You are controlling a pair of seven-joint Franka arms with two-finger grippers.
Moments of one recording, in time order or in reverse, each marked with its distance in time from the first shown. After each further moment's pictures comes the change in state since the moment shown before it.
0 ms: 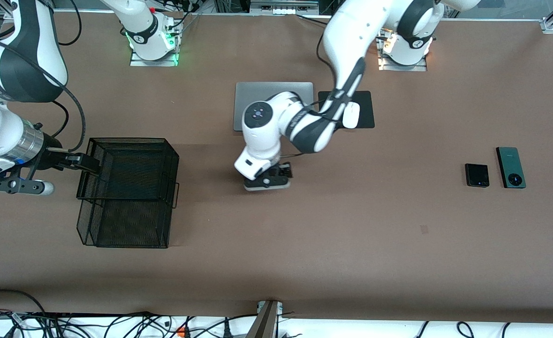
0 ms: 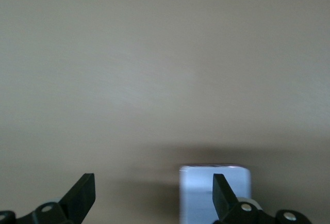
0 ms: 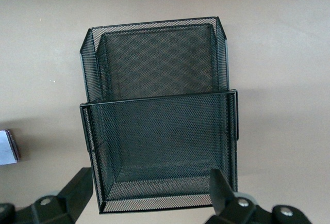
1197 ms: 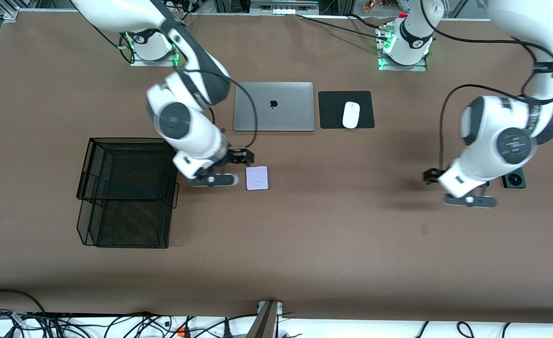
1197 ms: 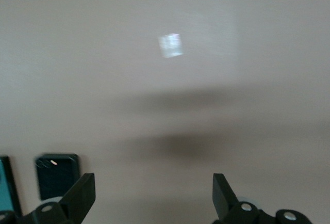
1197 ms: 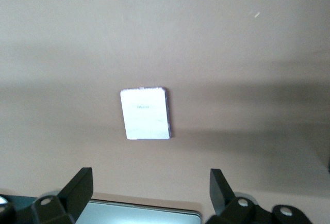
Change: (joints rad) left arm 0.689 -0.597 0.002 -0.853 0.046 0.159 0.910; right arm 0.275 0.299 0.291 -0.008 0.005 0.288 0.393
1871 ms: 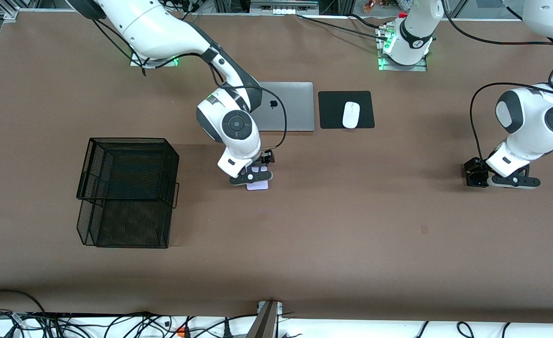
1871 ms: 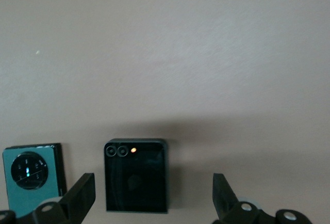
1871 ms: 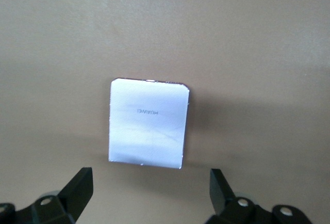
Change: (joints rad) left arm 0.284 -0.016 -0.008 -0.300 0.000 0.407 0.242; right arm 0.100 0.160 -0.002 0.000 -0.228 0.140 0.068
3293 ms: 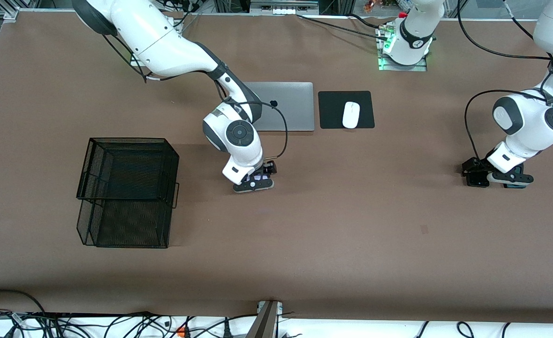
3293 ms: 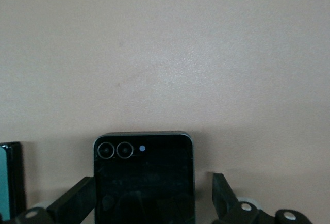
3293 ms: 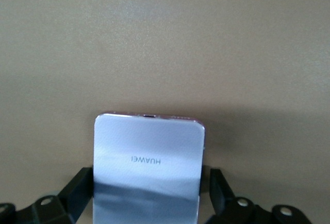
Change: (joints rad) left arm 0.402 0.157 -0.304 -0.023 0.000 0.193 0.116; right arm 0.026 0.103 -0.043 0.000 -0.043 0.192 0.048
